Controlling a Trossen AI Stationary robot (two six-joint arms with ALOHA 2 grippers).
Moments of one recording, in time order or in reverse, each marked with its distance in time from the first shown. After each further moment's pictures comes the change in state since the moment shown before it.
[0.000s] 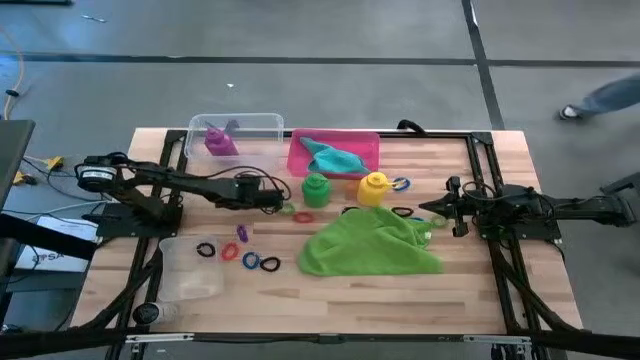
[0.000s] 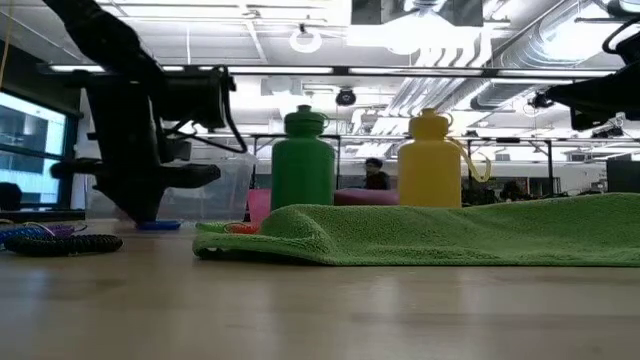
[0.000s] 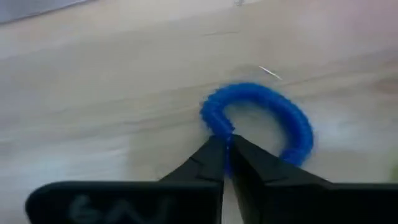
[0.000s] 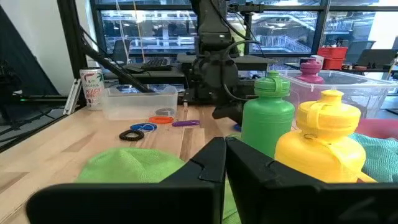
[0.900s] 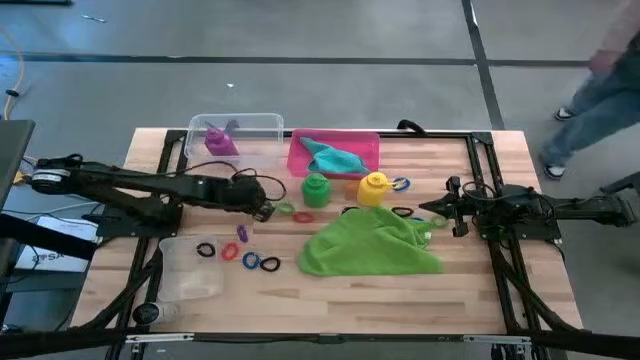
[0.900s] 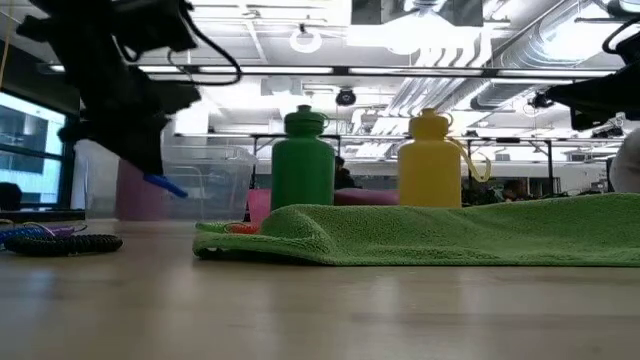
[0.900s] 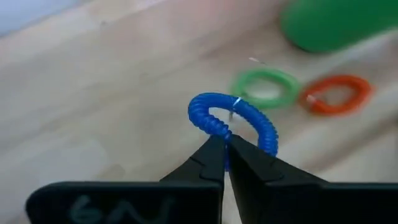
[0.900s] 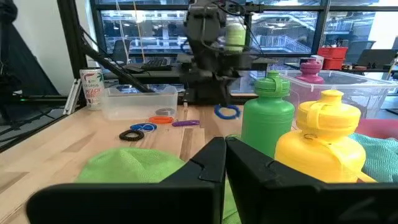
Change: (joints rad) left arm -0.100 -0.362 0.000 -0.056 0.147 0.255; right arm 0.000 0.000 0.000 0.000 0.000 0.000
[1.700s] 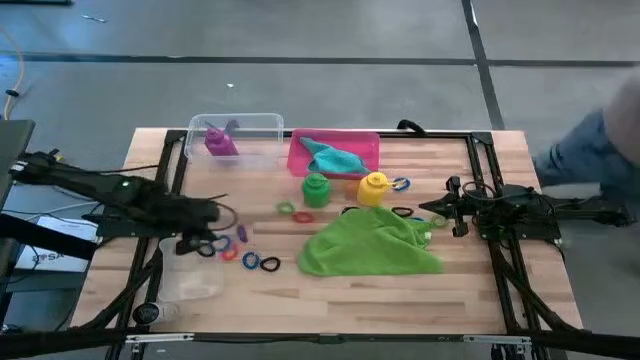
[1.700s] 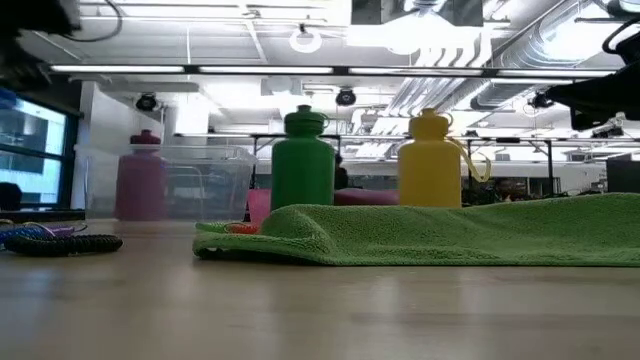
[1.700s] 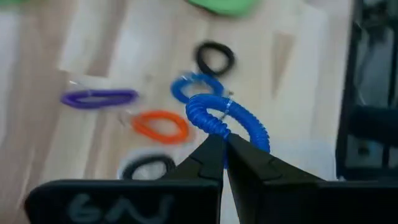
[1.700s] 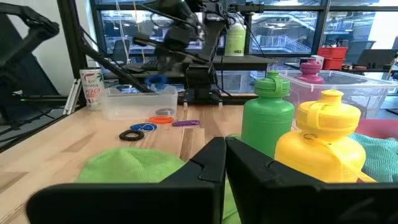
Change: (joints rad) left arm -0.352 -0.458 0.000 -0.276 0.401 0.340; right arm 0.000 0.000 0.000 0.000 0.000 0.000
